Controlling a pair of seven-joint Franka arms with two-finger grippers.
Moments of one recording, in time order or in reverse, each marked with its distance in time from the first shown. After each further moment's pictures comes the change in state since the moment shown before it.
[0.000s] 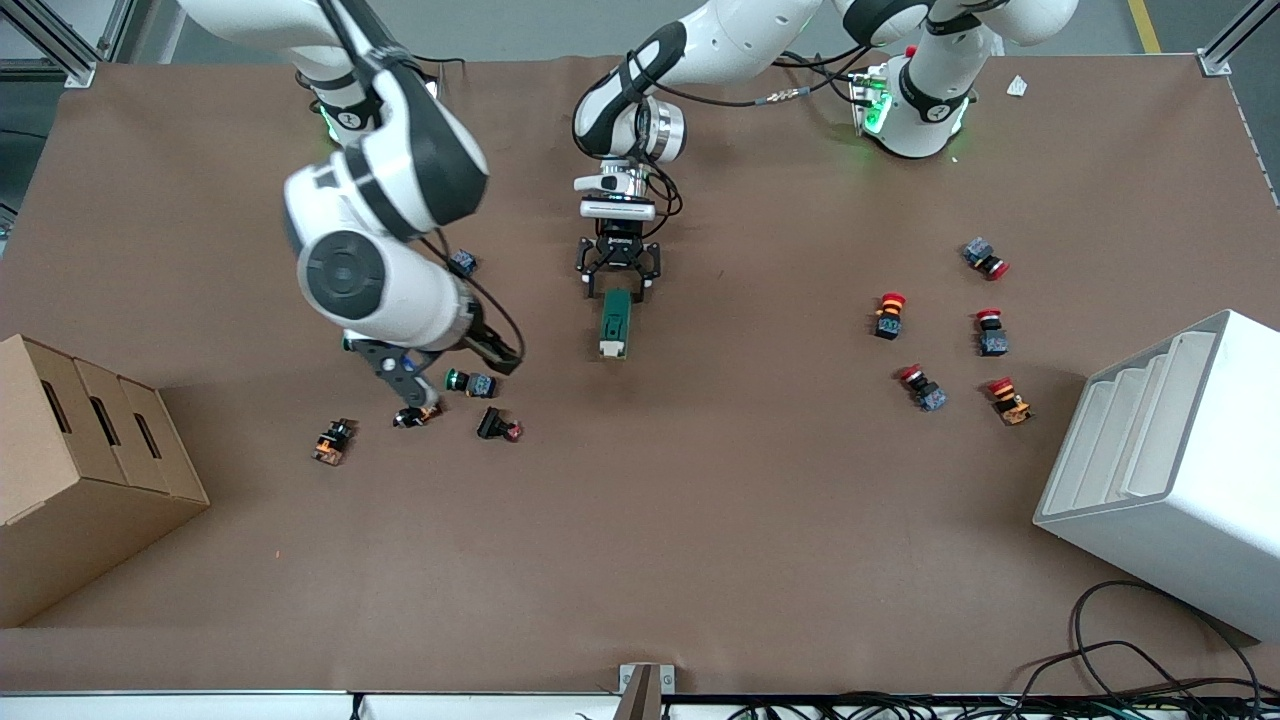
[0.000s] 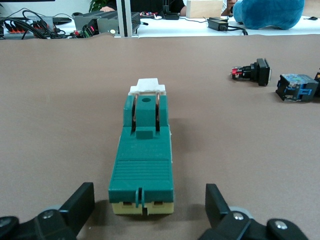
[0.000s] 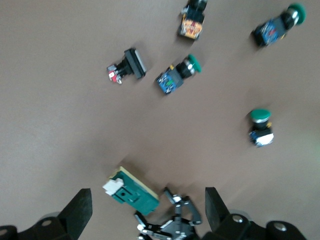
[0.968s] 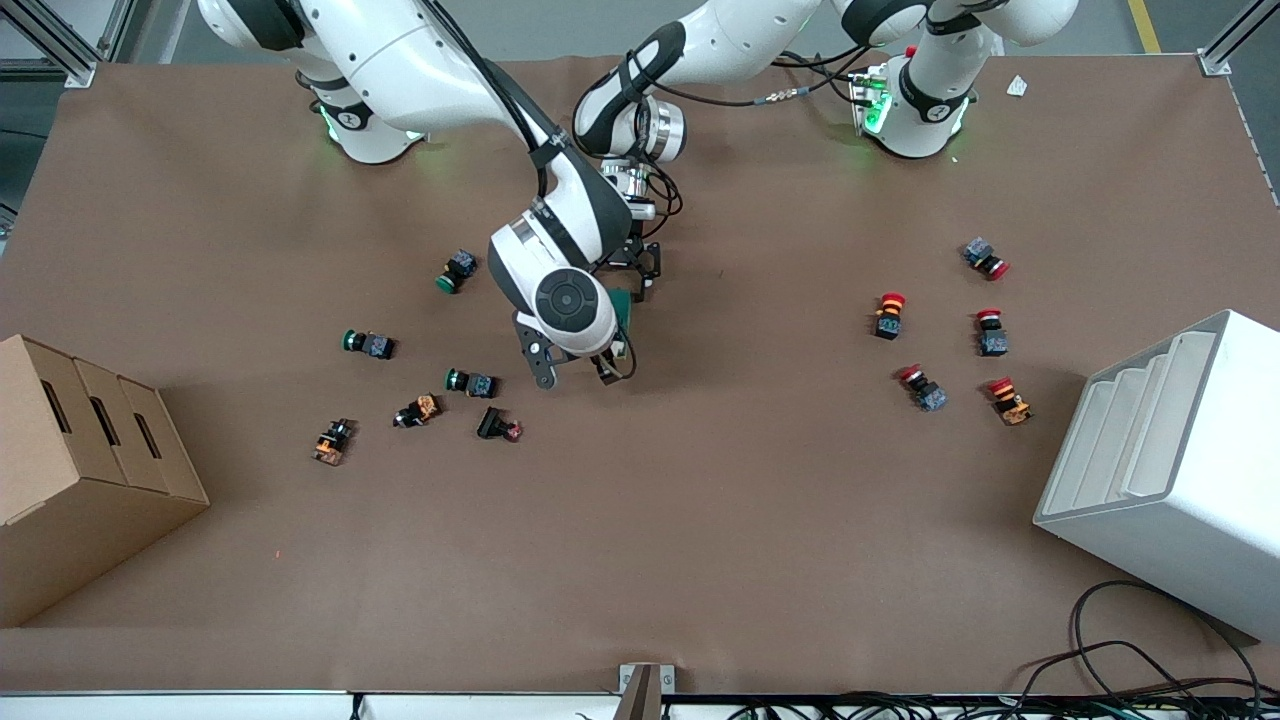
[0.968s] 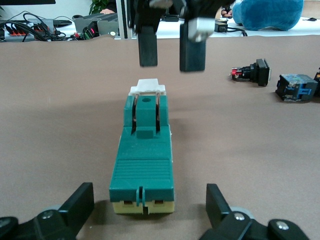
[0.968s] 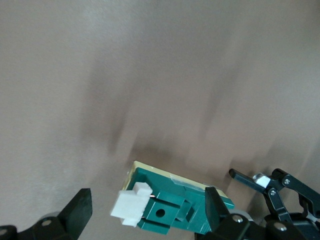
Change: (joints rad) left arm -0.004 0.003 0.001 0.000 0.003 -0.009 0.000; right arm 0.203 0.272 0.000 -0.019 0.001 0.284 0.512
